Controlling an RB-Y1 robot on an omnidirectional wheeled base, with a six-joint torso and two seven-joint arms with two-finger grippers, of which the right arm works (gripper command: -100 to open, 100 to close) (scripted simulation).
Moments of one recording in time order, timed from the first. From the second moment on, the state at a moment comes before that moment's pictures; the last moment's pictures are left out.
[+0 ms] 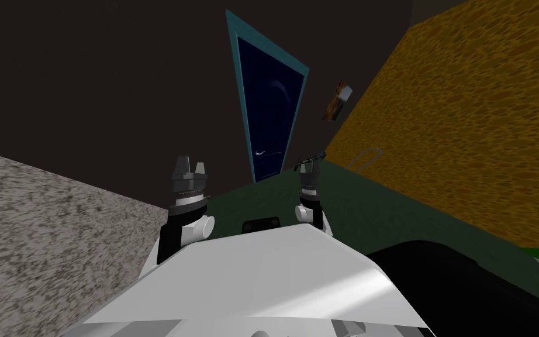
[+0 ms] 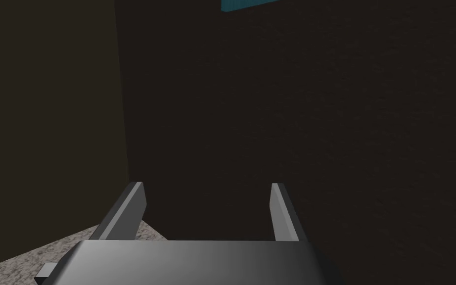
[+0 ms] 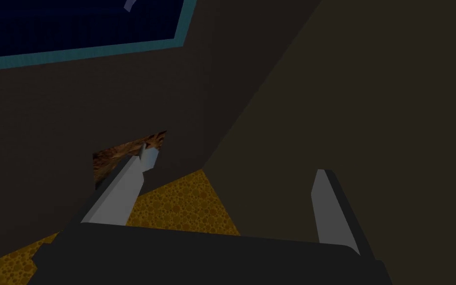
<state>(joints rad) 0.48 -0.03 0.01 -2.24 -0.03 -0.56 0.02</state>
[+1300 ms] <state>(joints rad) 0.33 -0.10 -0.03 -1.88 -0.07 -0.58 0.01</state>
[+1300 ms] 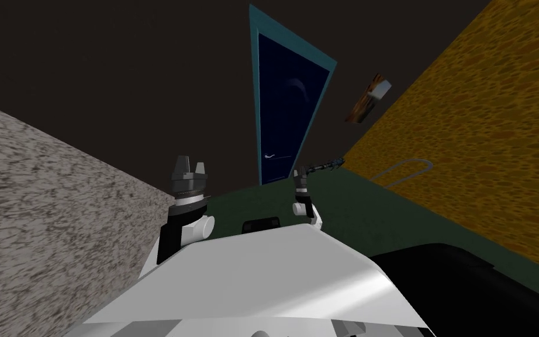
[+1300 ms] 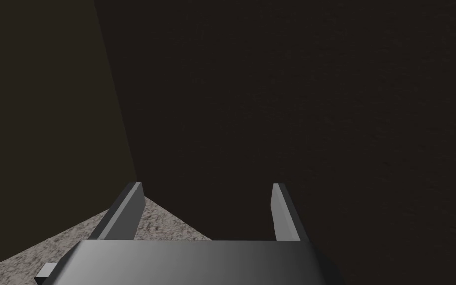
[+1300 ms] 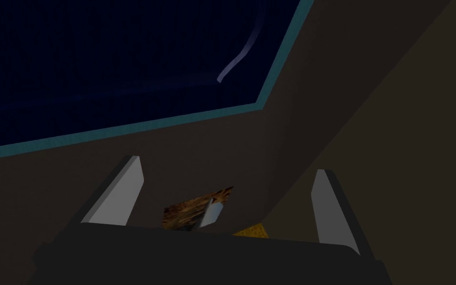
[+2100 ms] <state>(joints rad) 0.25 -0.13 -0.04 -1.70 -0.08 -0.60 0.00</state>
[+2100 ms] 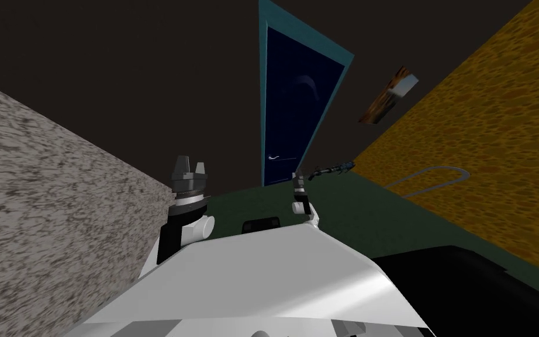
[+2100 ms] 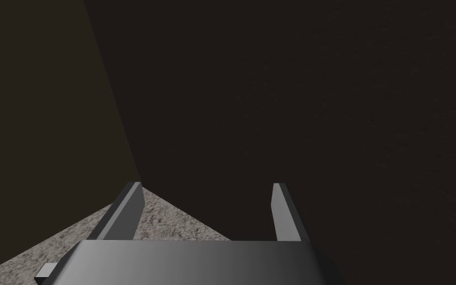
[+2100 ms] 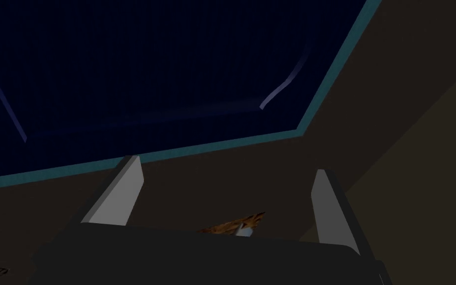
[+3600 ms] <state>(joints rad) 0.08 -0.19 -0.08 -1.30 -0.12 -0.62 -0.01</state>
